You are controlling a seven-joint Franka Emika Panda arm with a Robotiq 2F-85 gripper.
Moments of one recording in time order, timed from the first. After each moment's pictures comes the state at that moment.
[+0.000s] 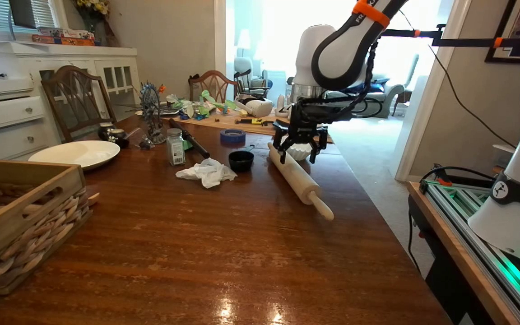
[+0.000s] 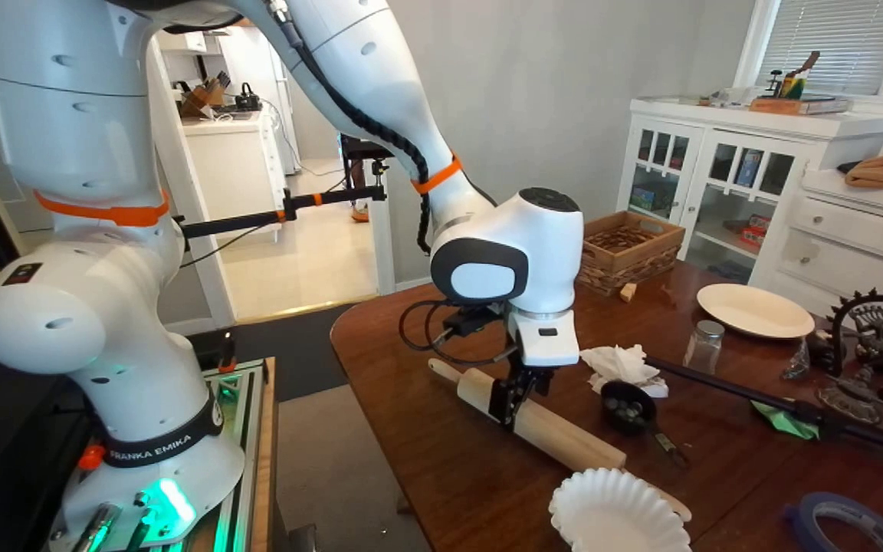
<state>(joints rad) -0.09 0.20 -0.11 -2.42 0.14 2.65 0.75</state>
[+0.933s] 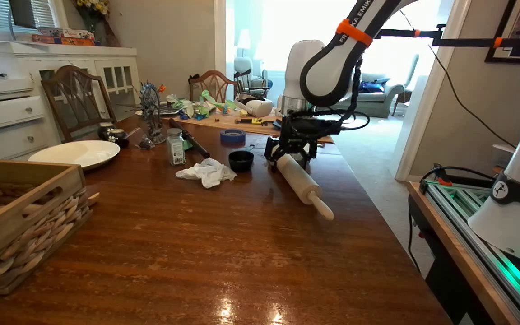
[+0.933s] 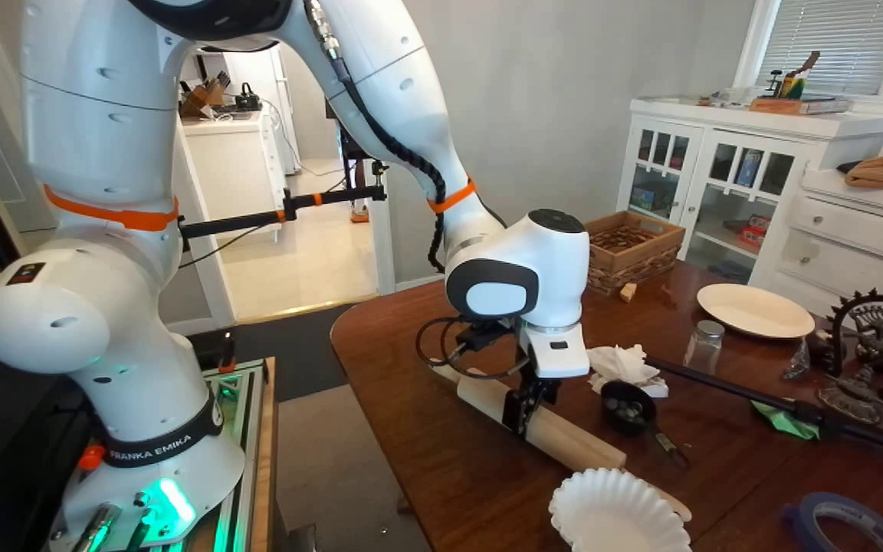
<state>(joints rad) -0.07 0.32 -0.11 -2.35 0.15 2.71 0.73</state>
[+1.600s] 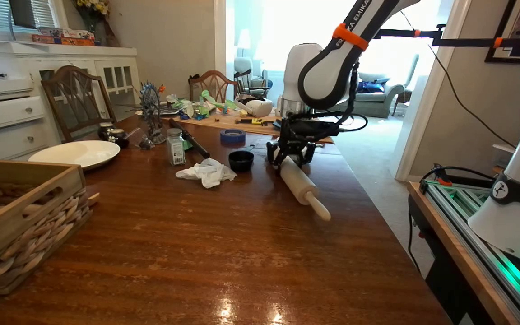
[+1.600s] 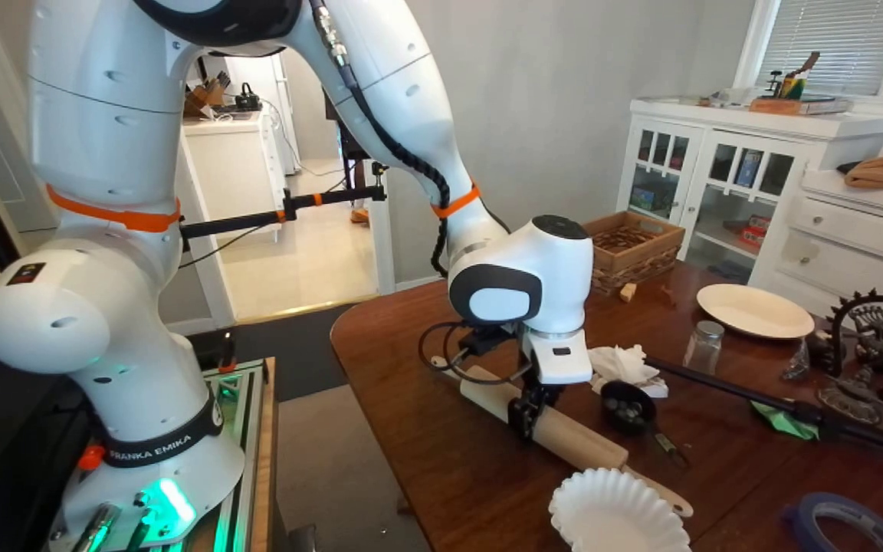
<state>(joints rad) -0.07 0.34 -0.12 -2.34 0.15 2.71 0.73</state>
